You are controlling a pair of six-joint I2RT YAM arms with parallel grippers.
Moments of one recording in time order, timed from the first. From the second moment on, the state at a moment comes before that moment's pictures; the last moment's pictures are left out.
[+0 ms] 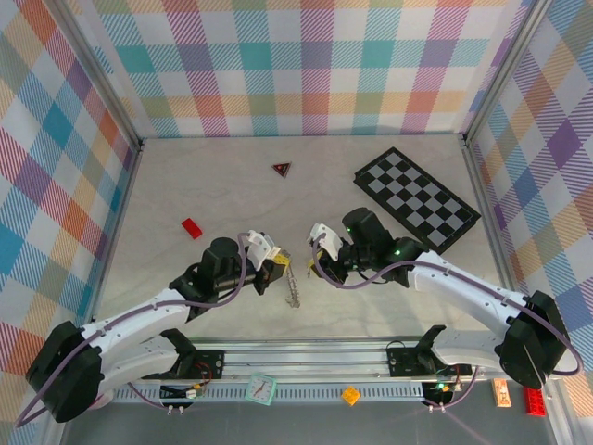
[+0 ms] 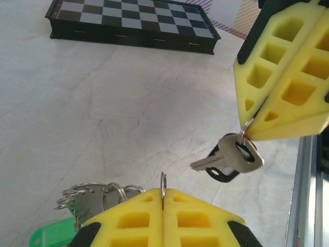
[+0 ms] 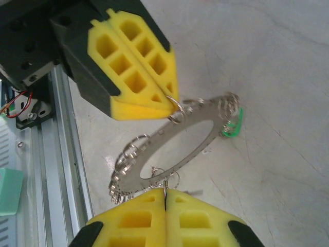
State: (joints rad) left arm -0.70 1.01 0.43 0.18 0.37 -0.04; right arm 0.79 1.19 0.84 -0.40 -0.47 -0.17
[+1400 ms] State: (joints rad) left arm -0.71 1.07 0.45 0.21 0.44 0.00; right arm 0.83 1.30 0.84 -0.26 -0.38 -0.21
